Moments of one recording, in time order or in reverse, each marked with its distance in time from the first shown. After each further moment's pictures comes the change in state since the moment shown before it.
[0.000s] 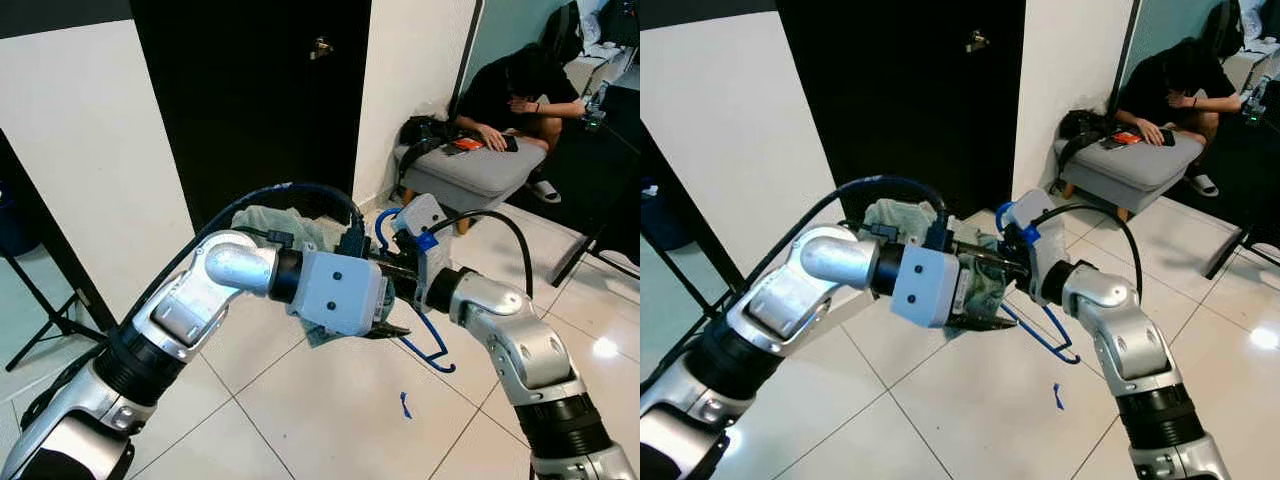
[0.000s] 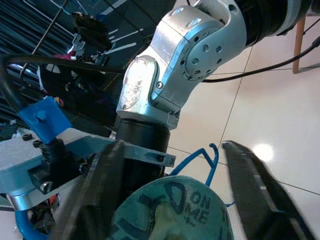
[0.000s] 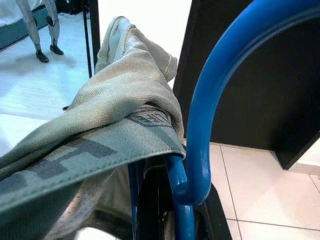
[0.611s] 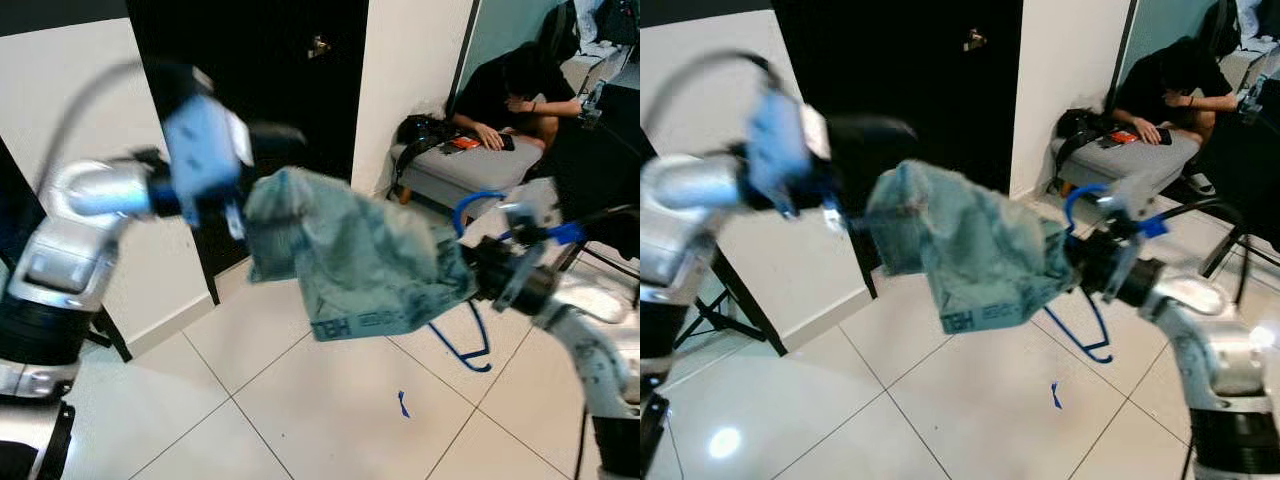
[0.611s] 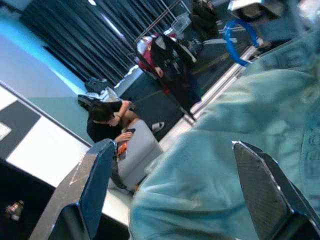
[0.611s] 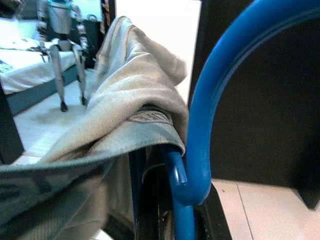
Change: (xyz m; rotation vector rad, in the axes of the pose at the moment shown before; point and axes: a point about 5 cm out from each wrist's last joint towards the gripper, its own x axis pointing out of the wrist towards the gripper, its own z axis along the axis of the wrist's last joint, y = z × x) left arm -0.121 0.063 0.009 -0.105 0.079 0.492; right arm -0.069 -0.027 0.024 0.098 -0.245 0.118
